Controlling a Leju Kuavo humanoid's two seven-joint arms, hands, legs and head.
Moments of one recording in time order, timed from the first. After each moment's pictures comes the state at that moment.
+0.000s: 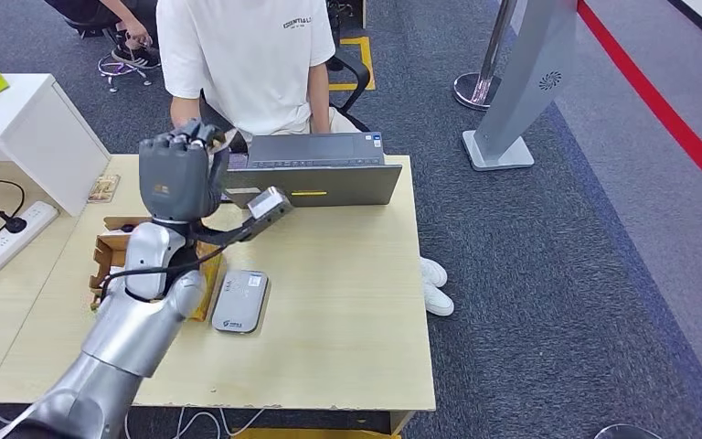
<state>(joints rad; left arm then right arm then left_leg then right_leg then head) -0.67 0.05 -0.48 -1.07 -1.26 0.62 -0.05 -0.10 0.25 -1.13 -0.19 1.27 -0.43 0.36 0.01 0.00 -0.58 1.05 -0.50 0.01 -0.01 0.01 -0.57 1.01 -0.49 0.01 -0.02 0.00</state>
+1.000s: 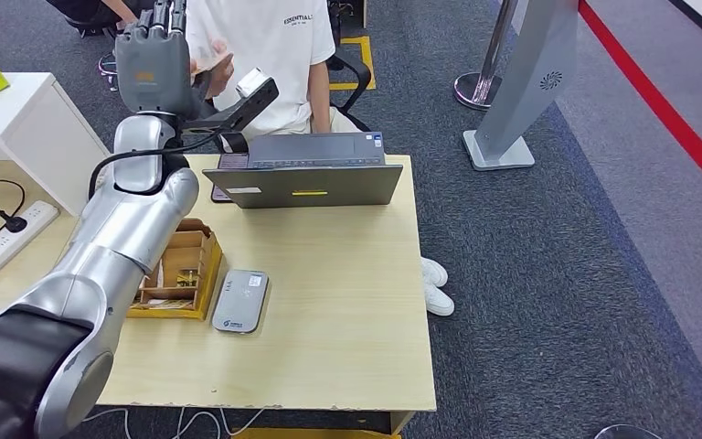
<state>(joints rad) -1.10 -0.06 -0.38 -0.53 -1.36 0.58 0.08 -0.10 0.25 -1.06 -0.19 1.31 -0.39 0.36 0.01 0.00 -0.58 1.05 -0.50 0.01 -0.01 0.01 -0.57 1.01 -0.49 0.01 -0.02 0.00</state>
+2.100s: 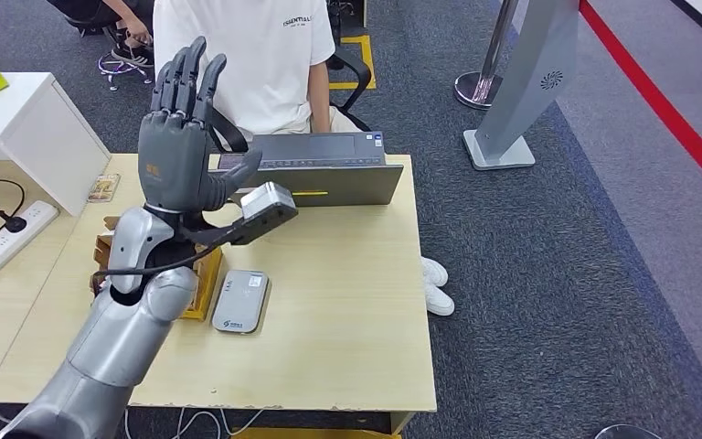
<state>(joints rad) -0.60 0.09 -0.53 -1.40 -1.00 0.36 -0.14 -0.10 0.25 -1.14 -0.19 1.19 -0.46 0.39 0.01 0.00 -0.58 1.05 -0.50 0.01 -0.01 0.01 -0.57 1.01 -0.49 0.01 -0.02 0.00</state>
